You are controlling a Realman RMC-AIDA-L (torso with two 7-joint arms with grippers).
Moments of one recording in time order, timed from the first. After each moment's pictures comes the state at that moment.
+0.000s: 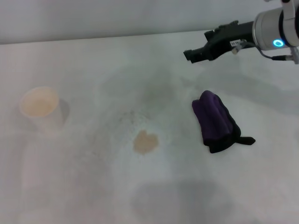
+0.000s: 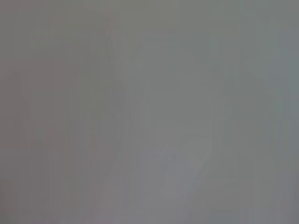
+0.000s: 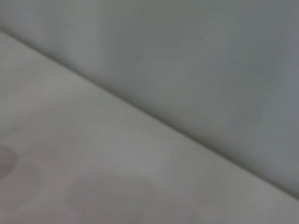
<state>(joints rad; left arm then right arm) -0.23 -2.08 2.58 0.11 -1.25 1.42 -0.34 0.47 2.01 -1.37 -1.33 0.78 1.07 -0.72</state>
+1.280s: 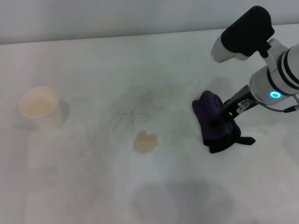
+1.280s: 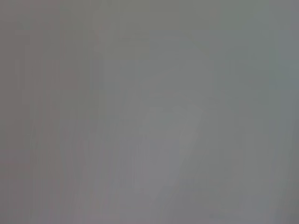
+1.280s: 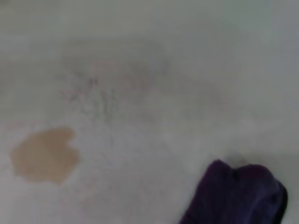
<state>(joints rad) -0.30 -2.08 2.58 0.11 -1.25 1.30 -0.27 0.46 2.01 -1.61 -1.37 0.50 1.34 -0.38</state>
